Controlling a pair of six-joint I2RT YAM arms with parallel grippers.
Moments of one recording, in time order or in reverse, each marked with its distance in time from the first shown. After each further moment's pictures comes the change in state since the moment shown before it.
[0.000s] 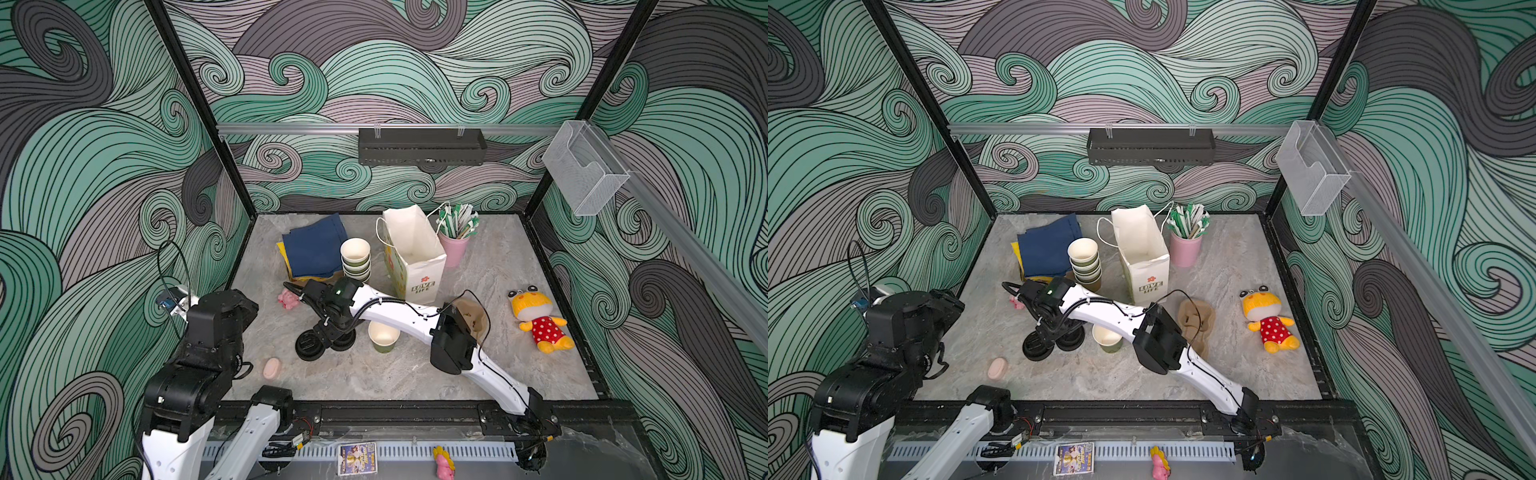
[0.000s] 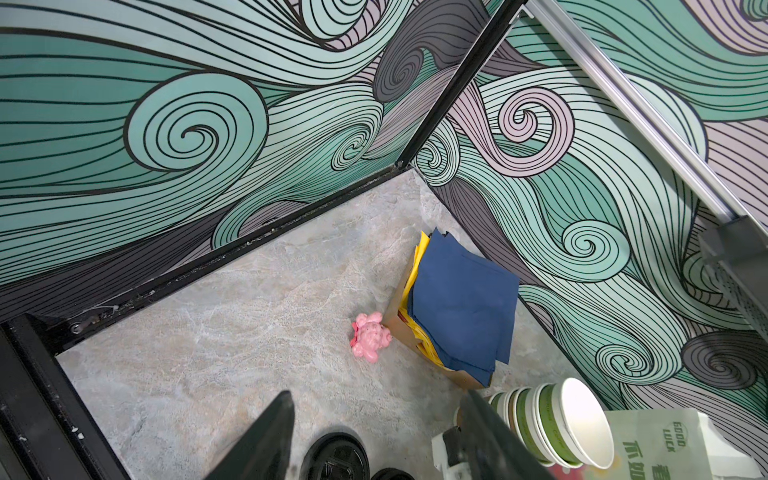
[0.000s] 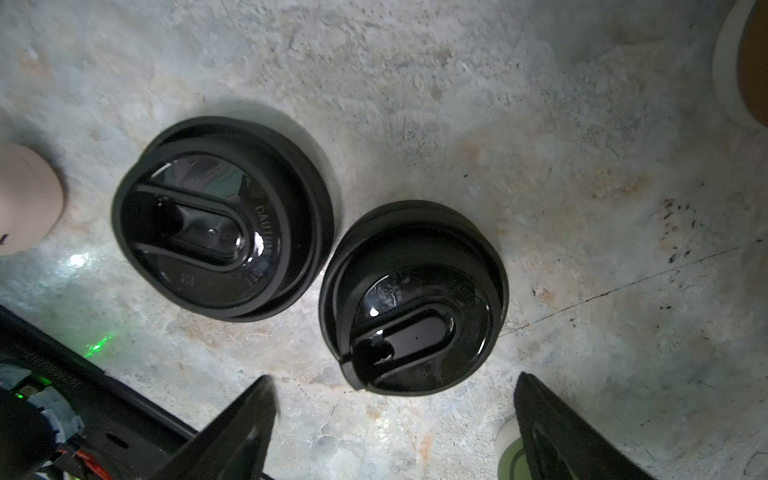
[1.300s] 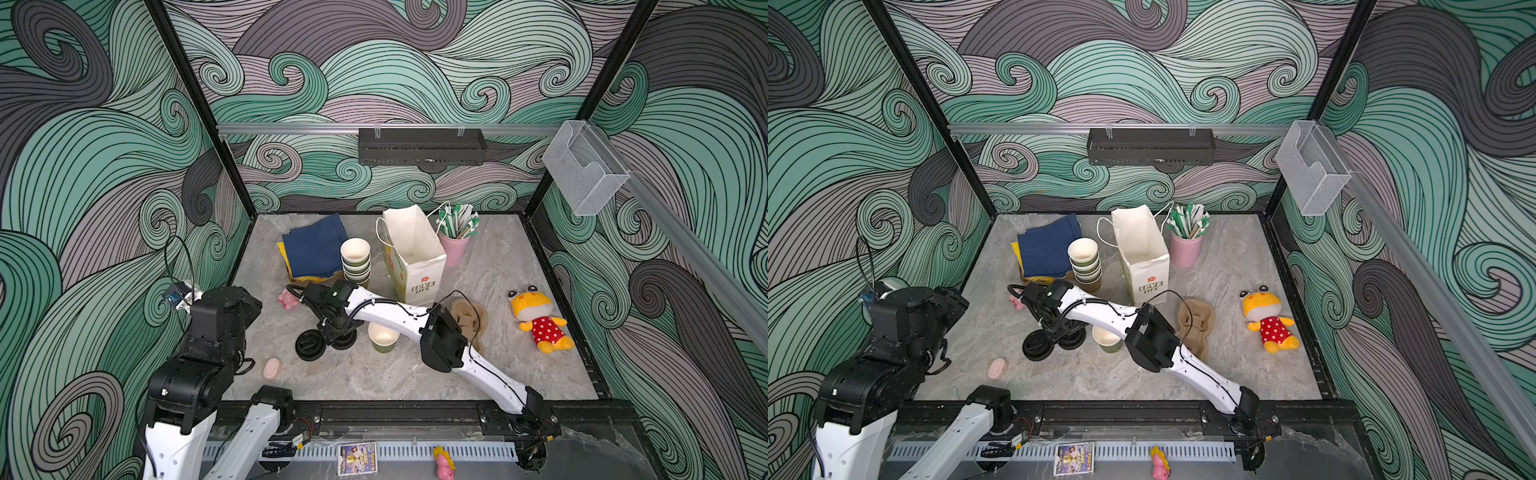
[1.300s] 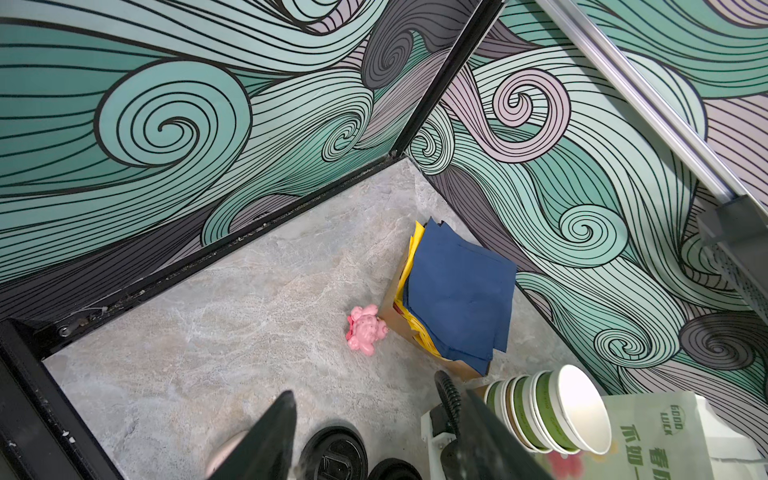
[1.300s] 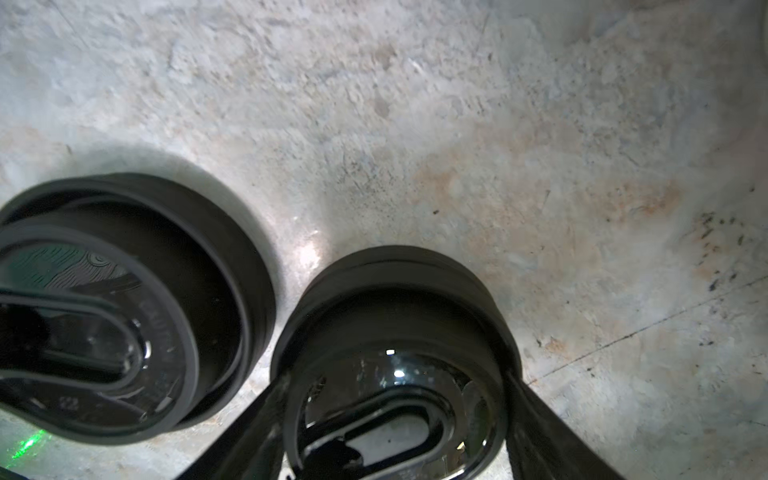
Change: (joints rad) left arm 0.000 0.022 -0.001 0.015 0.027 0.022; right arm -0.016 0.100 0.056 0.000 0.023 0.075
